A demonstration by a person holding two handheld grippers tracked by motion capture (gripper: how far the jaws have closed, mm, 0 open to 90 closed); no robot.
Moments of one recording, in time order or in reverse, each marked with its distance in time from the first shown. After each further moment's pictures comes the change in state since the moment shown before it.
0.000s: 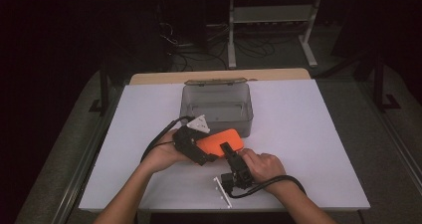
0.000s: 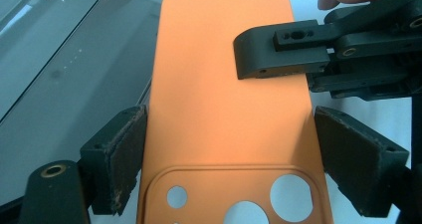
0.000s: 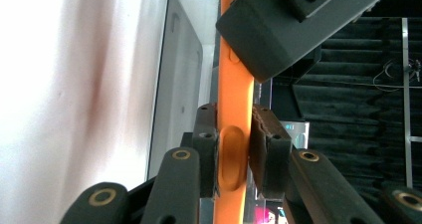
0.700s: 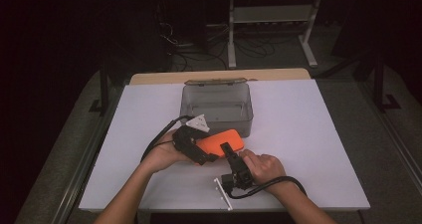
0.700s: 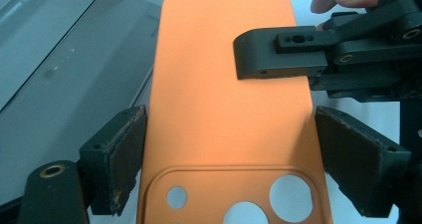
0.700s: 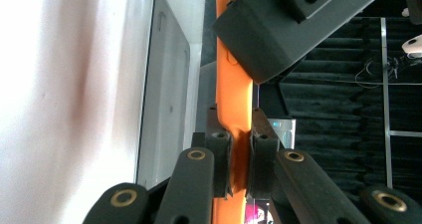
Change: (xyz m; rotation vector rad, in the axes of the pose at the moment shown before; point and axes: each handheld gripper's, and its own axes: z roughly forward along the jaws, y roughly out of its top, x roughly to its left) left arm 0.002 0.000 0.000 -0.007 -0.026 -0.025; right arm 0.003 0.000 -0.002 0.004 -0.058 0.002
